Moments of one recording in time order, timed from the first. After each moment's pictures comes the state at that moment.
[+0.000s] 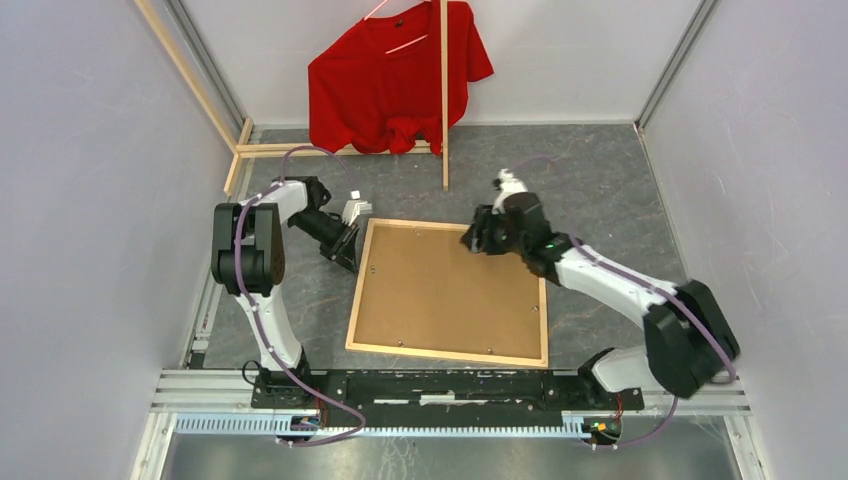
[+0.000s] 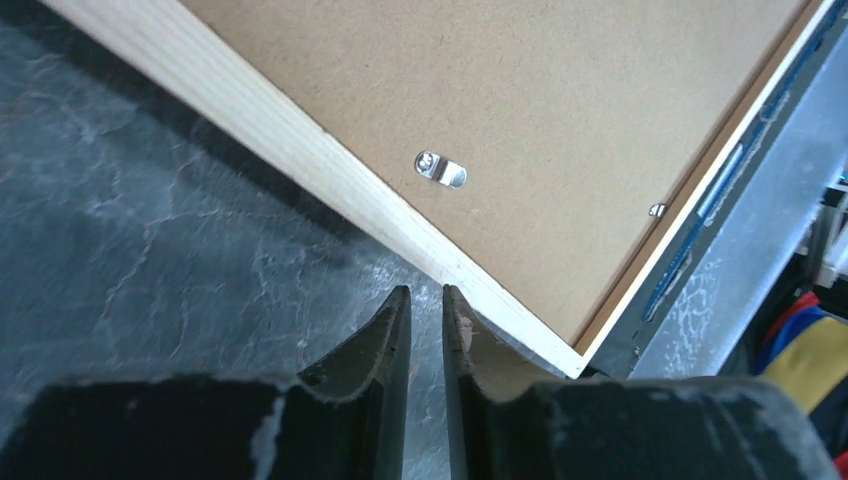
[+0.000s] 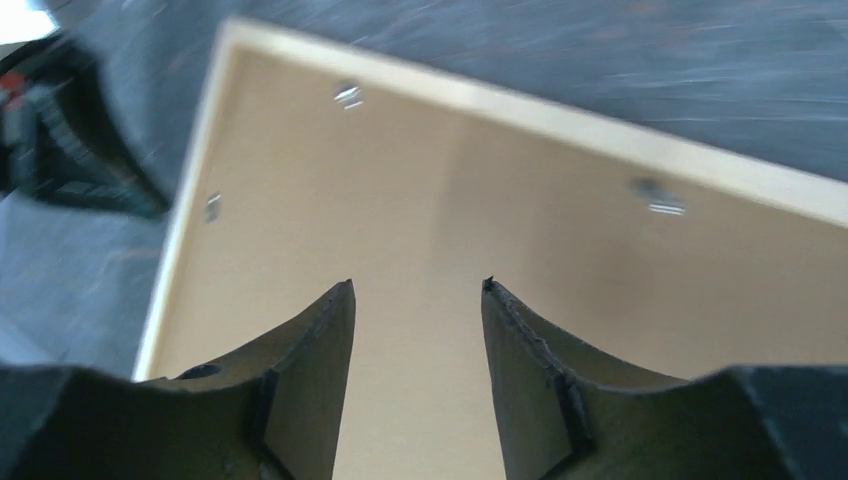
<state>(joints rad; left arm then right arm) -0.02 1.95 1.29 -1.10 0.69 0.77 0.52 1.33 0.79 -0.06 -0.02 0.50</state>
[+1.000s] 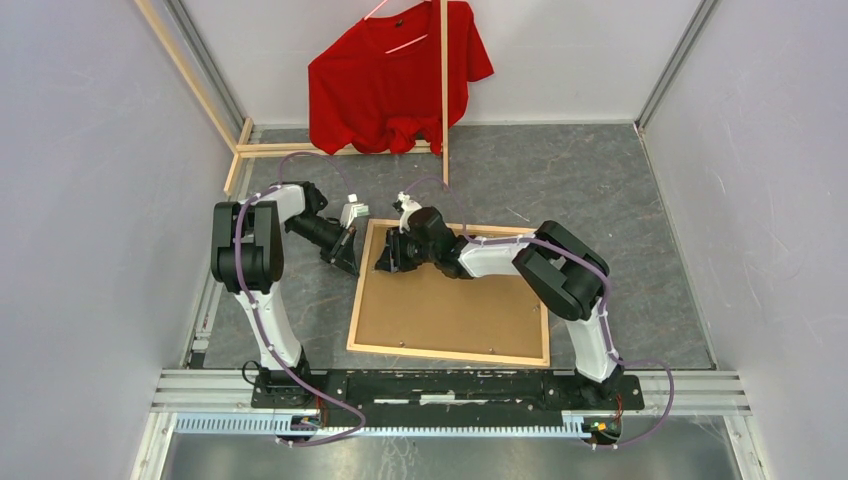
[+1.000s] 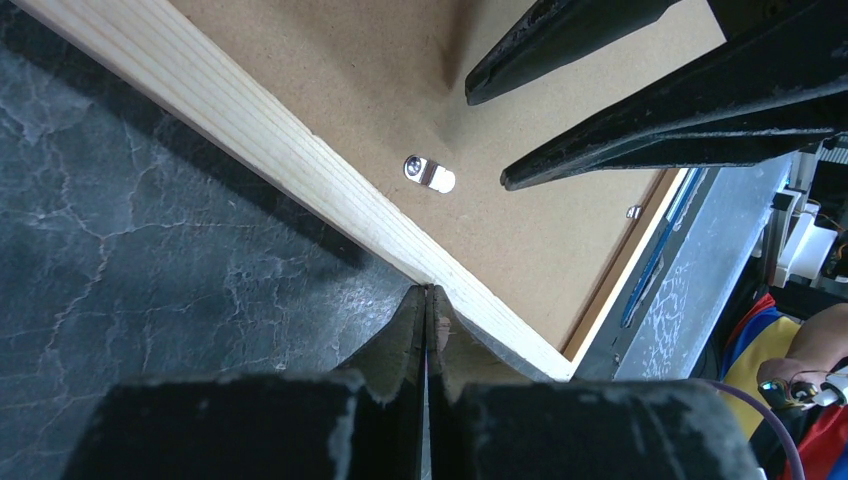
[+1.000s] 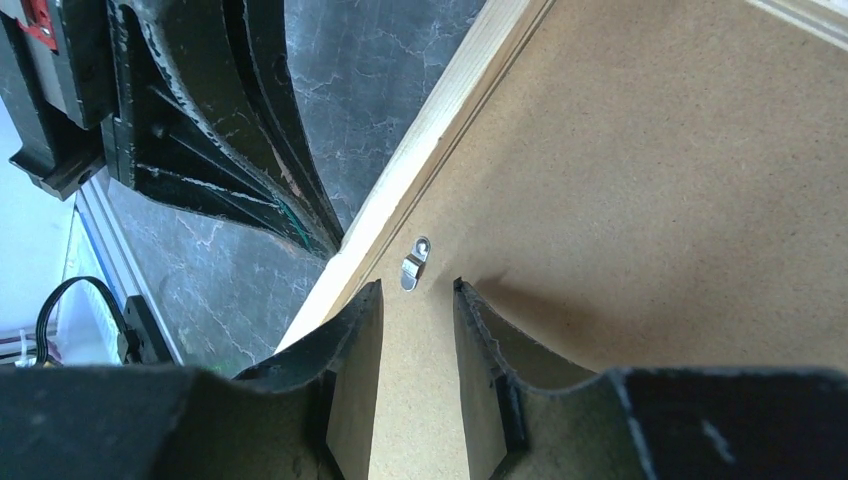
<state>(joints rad) 0.00 1.99 1.25 -1.09 0.79 0.80 0.88 2.06 1.18 0.32 -0.25 0.64</state>
